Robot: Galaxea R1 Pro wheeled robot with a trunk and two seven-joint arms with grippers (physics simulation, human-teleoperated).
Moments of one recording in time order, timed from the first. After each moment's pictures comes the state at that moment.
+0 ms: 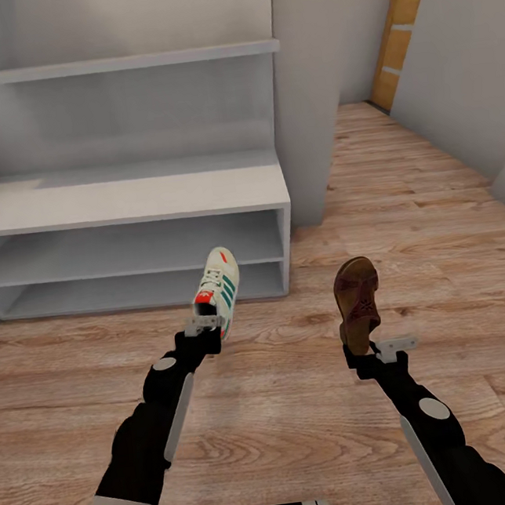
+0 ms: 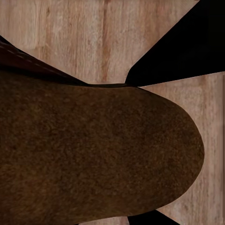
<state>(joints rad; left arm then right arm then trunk) -0.55 -0.09 -0.17 -1.35 0.03 0.59 0.05 -0.25 -0.01 -0.01 -1.46 0.01 0.27 0.00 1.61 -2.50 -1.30</state>
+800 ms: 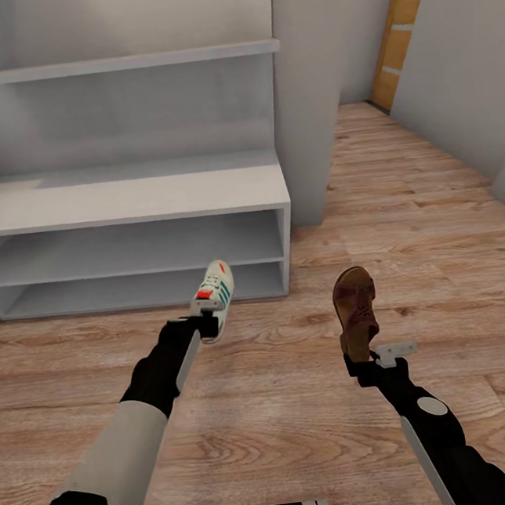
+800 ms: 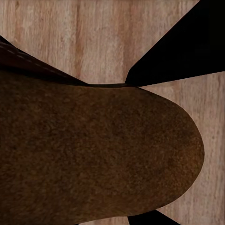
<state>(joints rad) -0.88 -0.09 -0.16 -0.86 0.03 0.67 0.11 -0.25 -0.01 -0.01 -1.46 0.00 0.39 0.00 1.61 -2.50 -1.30</state>
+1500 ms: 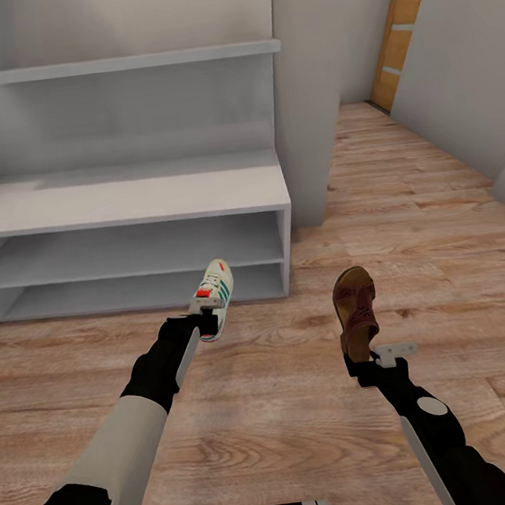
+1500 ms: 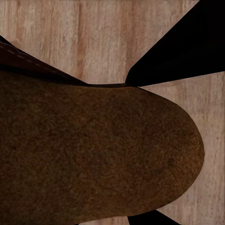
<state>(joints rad) -0.91 -0.09 -0.16 -0.83 0.04 0.67 0.11 -0.25 -0.01 -0.01 -1.46 0.00 0.39 0.00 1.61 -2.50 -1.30</state>
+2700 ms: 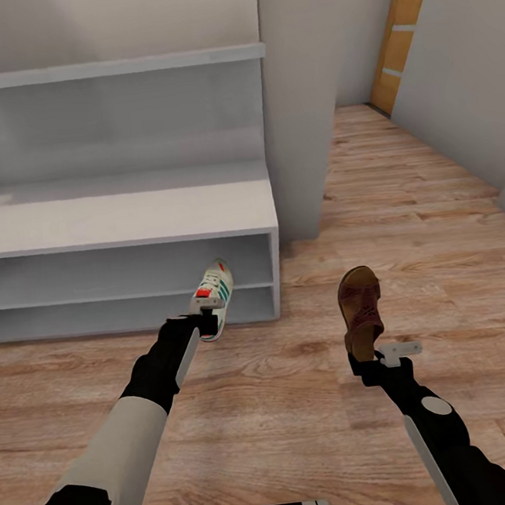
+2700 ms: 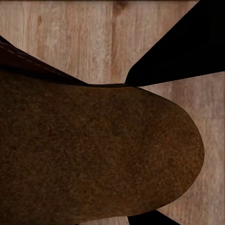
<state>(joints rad) -0.90 -0.09 -0.16 -0.83 0.04 0.66 0.11 -0.25 -0.01 -0.03 -1.46 0.01 0.39 0.00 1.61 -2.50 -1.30</state>
